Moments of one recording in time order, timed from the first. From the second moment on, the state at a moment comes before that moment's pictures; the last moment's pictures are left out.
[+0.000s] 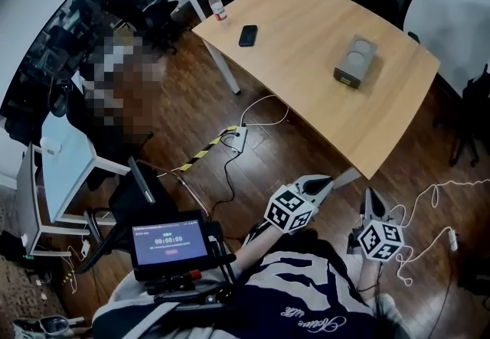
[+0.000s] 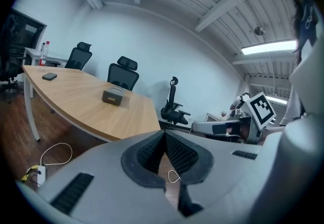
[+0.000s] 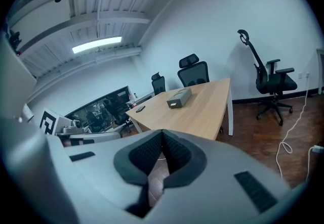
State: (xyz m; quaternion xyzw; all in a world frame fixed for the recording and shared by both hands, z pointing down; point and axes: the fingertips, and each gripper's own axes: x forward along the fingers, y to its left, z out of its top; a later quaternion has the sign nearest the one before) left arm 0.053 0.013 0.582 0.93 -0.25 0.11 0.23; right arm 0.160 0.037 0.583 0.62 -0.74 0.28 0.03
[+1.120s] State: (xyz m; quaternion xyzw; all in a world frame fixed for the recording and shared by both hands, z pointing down) left arm 0.065 0.090 0.577 0.93 -0.27 0.13 0.21; right arm 0.156 0.103 0.584 0.57 -0.77 0.29 0.00
